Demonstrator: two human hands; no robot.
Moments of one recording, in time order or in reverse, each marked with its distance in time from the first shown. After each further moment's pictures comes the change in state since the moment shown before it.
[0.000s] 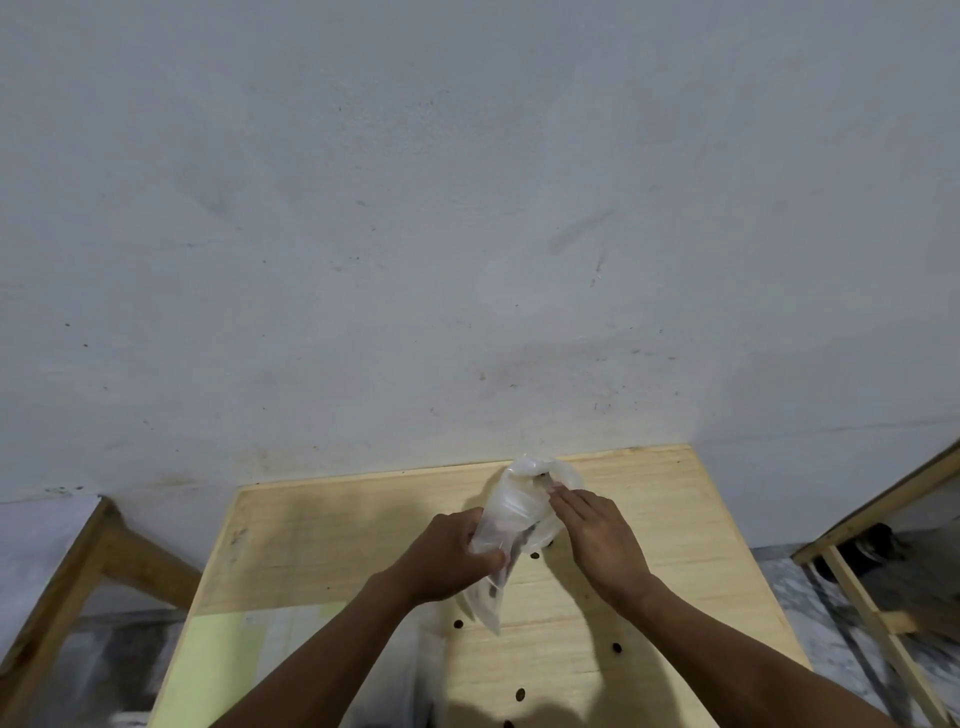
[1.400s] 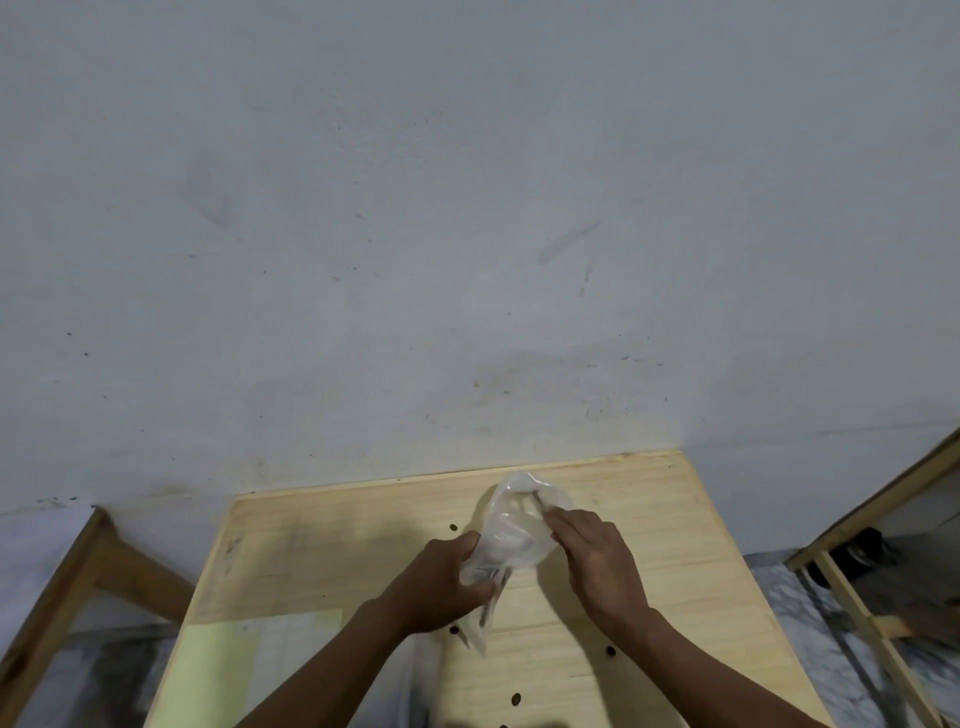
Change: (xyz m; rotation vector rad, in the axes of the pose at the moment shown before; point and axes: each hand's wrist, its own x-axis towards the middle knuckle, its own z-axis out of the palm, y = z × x) left_hand -0.018 -0.009 0.013 0.037 0.023 0.064; right_hand -0.026 -0.014 -0.005 0.196 0.161 0.041
